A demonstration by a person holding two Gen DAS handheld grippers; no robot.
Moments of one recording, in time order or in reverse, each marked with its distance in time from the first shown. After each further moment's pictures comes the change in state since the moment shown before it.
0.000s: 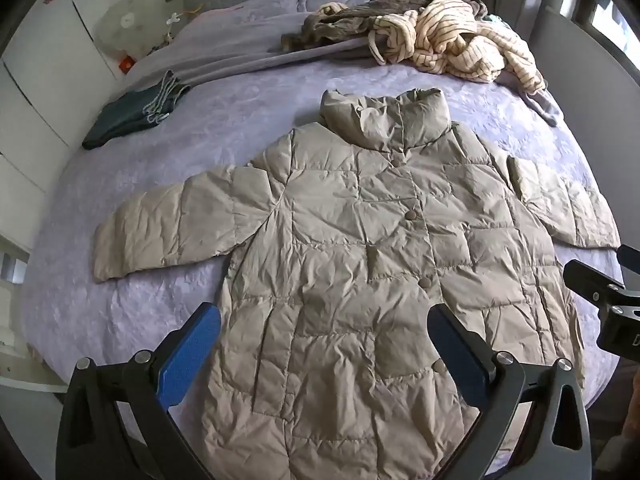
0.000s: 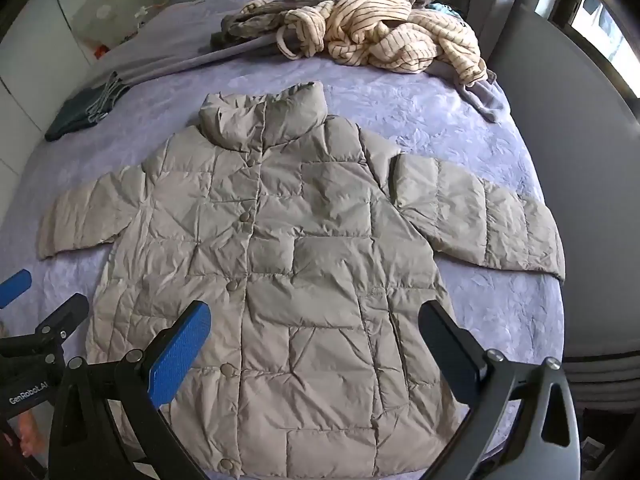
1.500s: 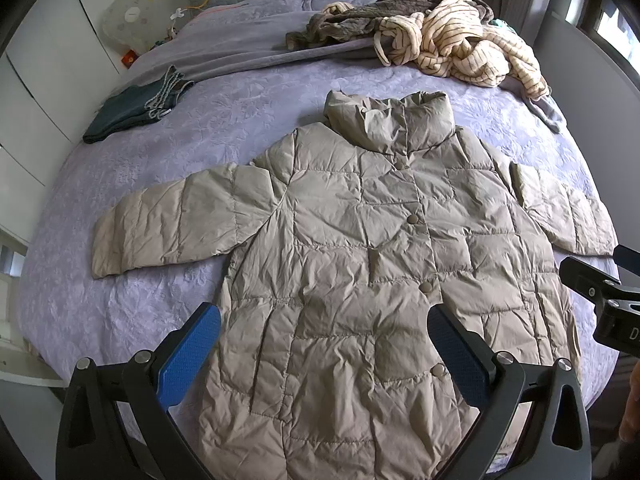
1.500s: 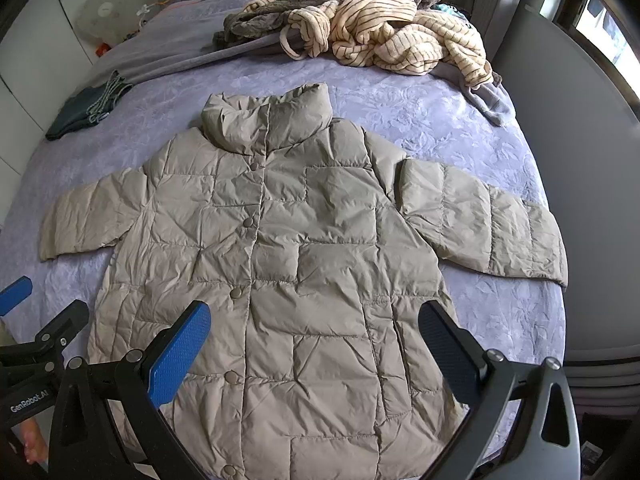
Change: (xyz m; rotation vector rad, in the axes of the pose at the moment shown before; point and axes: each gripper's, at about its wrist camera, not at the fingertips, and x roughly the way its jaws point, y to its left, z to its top) left arm 0.000 0.008 0.004 -0.012 0.007 -0.015; right arm 0.005 0.005 0.010 -0.009 0.004 0.002
